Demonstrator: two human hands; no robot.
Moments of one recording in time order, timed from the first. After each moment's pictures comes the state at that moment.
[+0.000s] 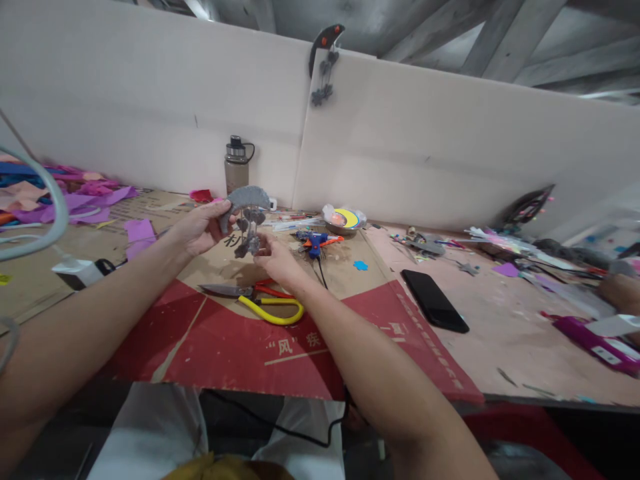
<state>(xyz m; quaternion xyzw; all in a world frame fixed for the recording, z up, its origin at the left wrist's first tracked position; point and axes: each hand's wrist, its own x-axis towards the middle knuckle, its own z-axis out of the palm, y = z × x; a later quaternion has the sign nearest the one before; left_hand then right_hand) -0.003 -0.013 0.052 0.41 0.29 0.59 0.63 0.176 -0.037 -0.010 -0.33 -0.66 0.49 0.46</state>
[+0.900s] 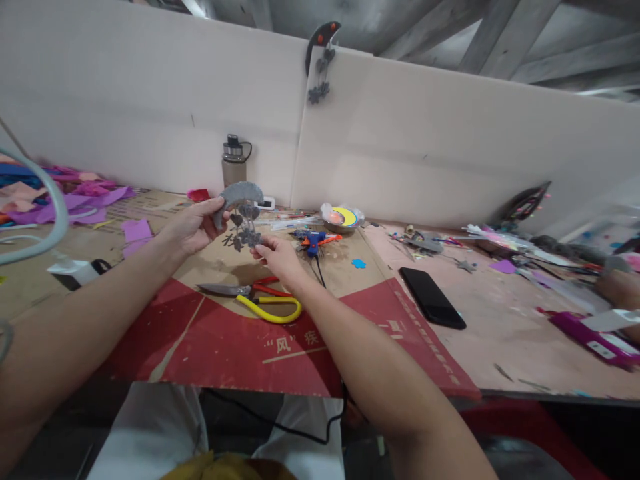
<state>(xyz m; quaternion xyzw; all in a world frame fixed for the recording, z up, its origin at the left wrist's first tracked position) -0.003 -0.017 0.058 0.38 0.31 0.61 0.62 0.177 -0.036 -0.009 -0.38 -0.59 0.50 0.50</state>
